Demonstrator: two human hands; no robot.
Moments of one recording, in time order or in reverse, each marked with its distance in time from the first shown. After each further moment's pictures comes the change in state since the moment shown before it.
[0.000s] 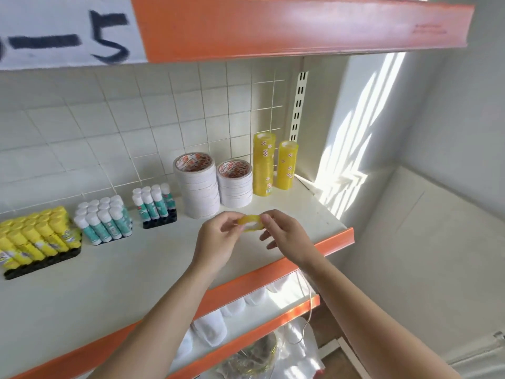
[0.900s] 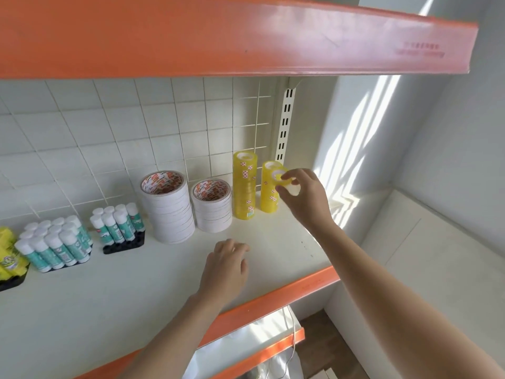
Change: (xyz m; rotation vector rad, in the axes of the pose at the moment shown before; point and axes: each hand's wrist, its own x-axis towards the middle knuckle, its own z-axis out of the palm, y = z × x) left_hand 0.044 -0.043 0.080 0.850 -0.138 0.258; right_hand 0.116 -0.002 -0.111 -0.514 0.426 -0.356
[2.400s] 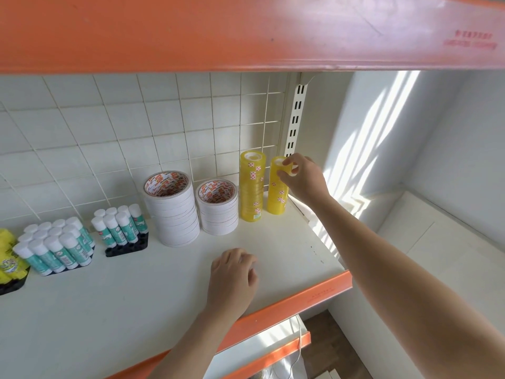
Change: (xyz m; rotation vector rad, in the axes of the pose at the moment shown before) left_hand -0.004 -0.009 0.026 0.048 0.194 0.030; right_hand 0.062 0.015 0.028 -0.087 -0.161 0.154
